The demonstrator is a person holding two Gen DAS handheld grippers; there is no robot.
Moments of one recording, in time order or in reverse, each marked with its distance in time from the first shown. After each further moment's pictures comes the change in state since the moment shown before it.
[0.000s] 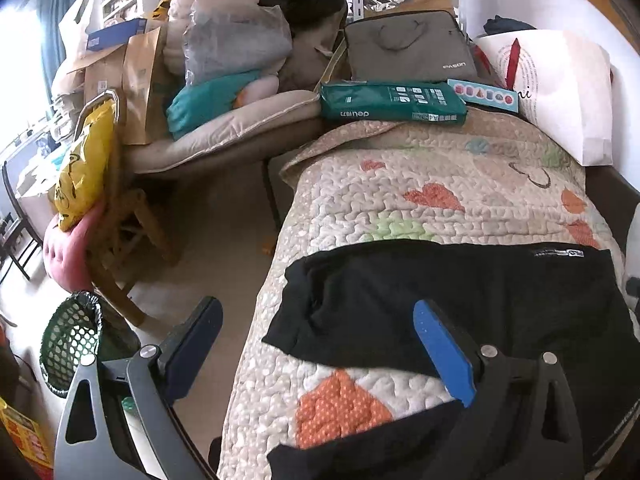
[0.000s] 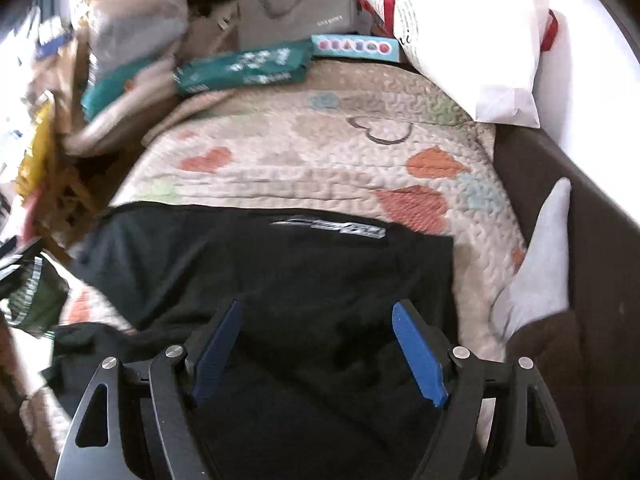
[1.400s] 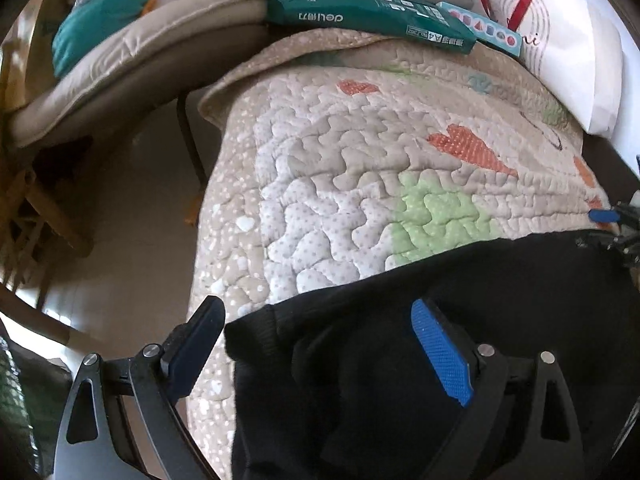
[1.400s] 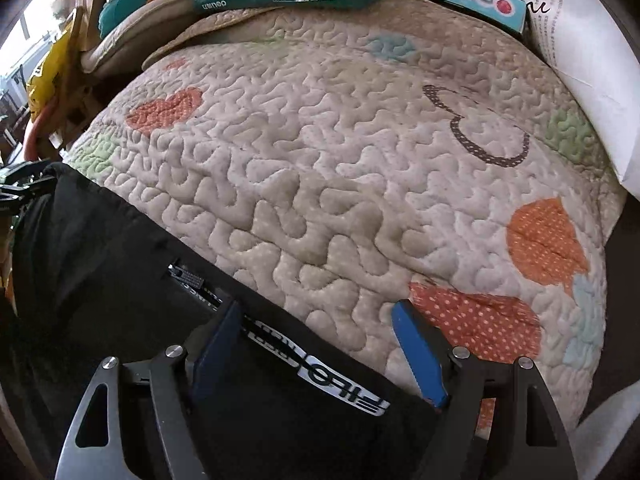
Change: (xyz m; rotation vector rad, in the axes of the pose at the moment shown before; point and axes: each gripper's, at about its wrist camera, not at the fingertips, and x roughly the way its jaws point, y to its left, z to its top) left arm 0.189 0.016 0.025 0.062 0.273 -0.275; right arm 0.180 -0.023 0.079 -0.294 0.173 0.198
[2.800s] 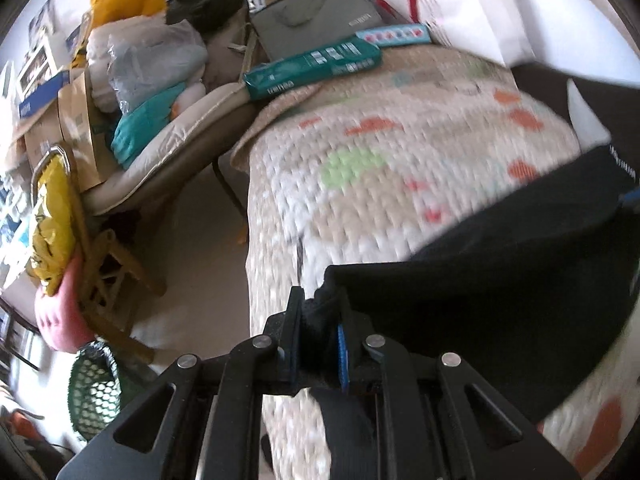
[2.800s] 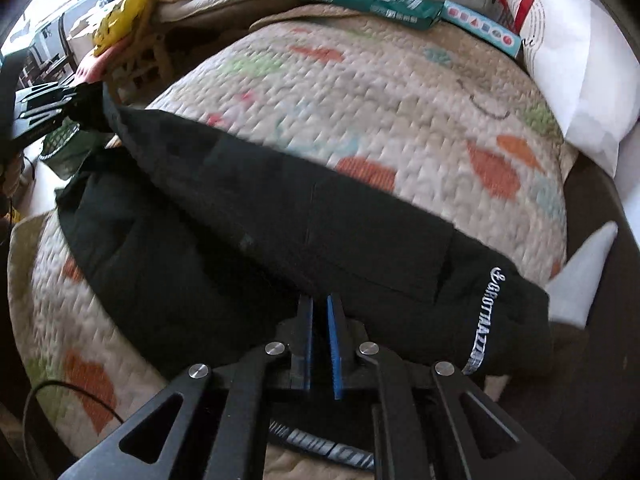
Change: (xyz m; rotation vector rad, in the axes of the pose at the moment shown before) left arm -0.173 -0.078 -0.144 0.312 -0.172 0.219; right arm -0.144 0.141 -0.172 -0.094 0.039 -0.033
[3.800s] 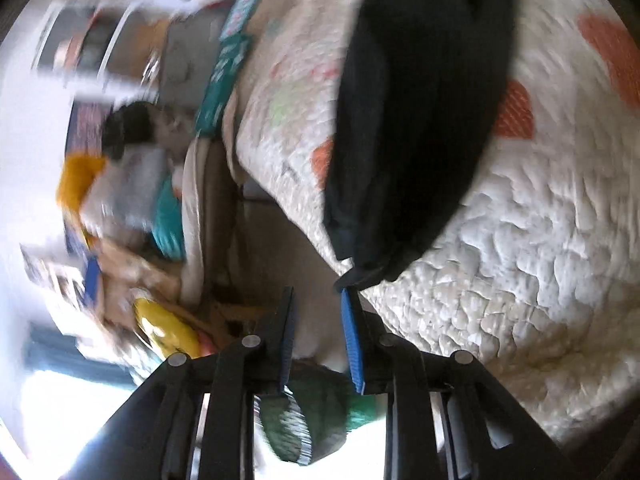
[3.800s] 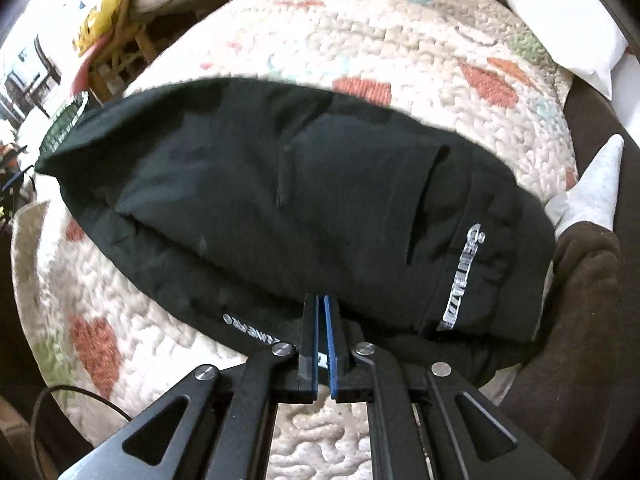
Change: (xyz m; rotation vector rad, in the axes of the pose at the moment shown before) left arm -0.071 -0.041 -0.112 0.741 0.086 0.299; right arm 0.004 -0.005 -0.047 0.130 0.087 0.045
